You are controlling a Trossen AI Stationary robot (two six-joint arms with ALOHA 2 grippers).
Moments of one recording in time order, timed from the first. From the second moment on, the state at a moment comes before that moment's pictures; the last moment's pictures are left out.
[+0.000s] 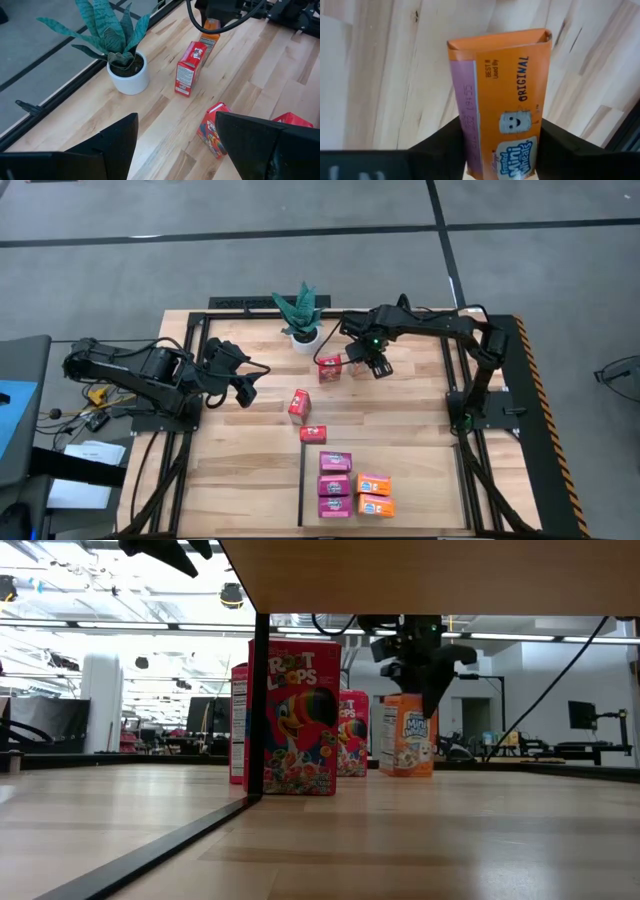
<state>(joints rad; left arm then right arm) -0.23 1.05 1.19 -0.91 -0.71 -0.60 -0.41 1.81 1.44 -1.09 0.06 -0.73</state>
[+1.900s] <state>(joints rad) -0.23 1.05 1.19 -0.92 -0.71 -0.58 0.46 1.71 1.95 -1.57 -0.11 0.79</state>
